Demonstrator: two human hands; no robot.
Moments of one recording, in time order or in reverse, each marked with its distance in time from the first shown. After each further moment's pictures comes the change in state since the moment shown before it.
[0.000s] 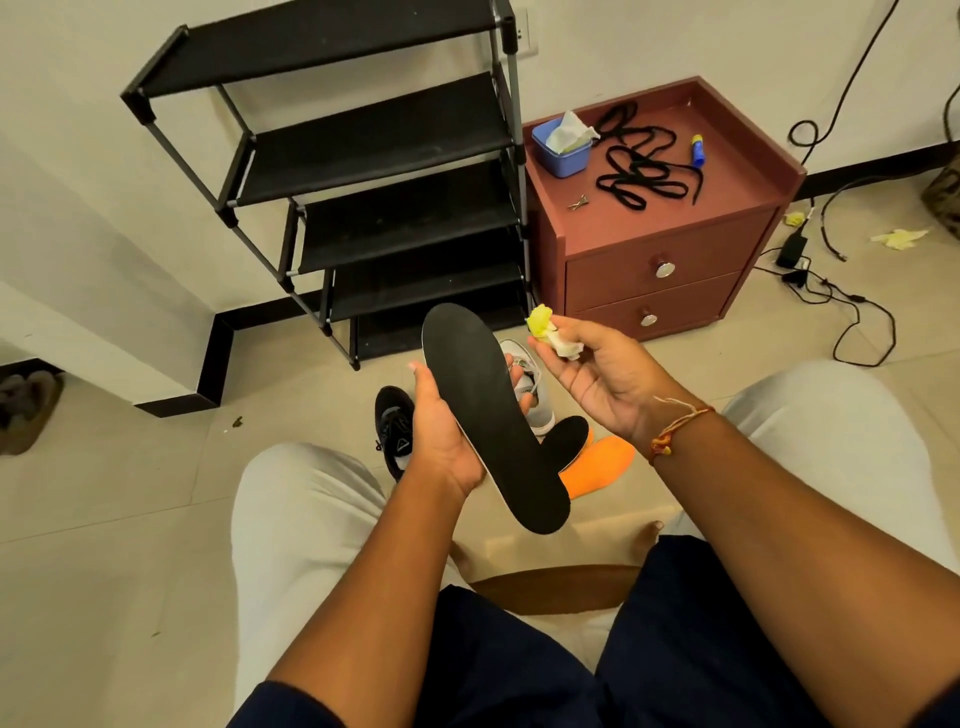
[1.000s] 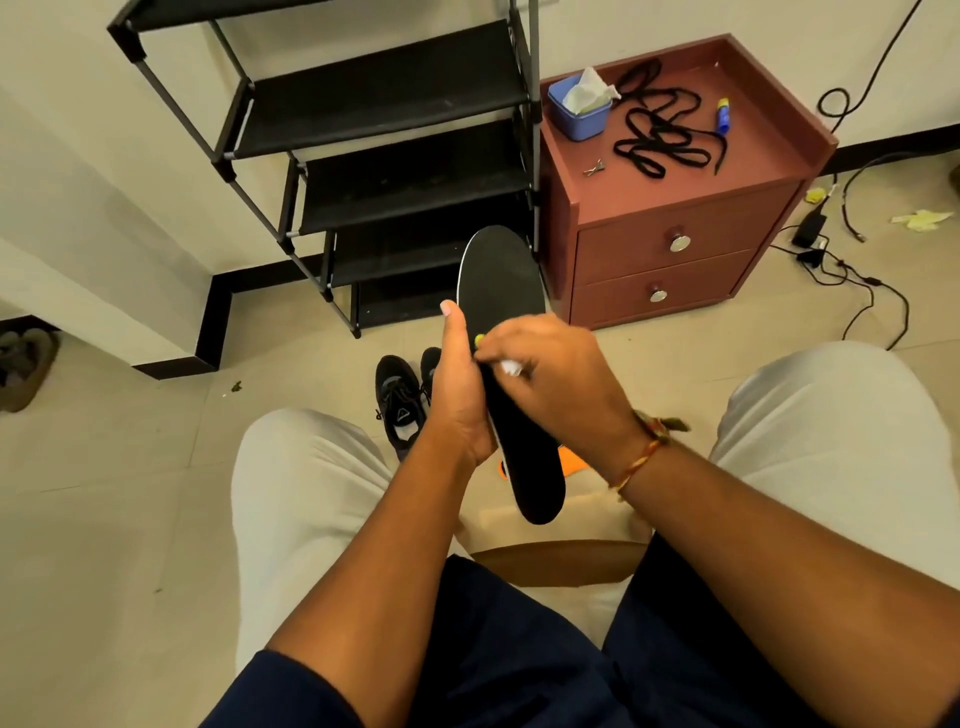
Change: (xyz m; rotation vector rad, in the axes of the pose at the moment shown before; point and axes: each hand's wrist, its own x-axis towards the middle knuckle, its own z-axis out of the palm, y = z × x) left_hand -0.027 0.000 0.027 0.278 -0.076 0.096; right_hand -0.031 0.050 0.021 -1.670 -0.248 -1.164
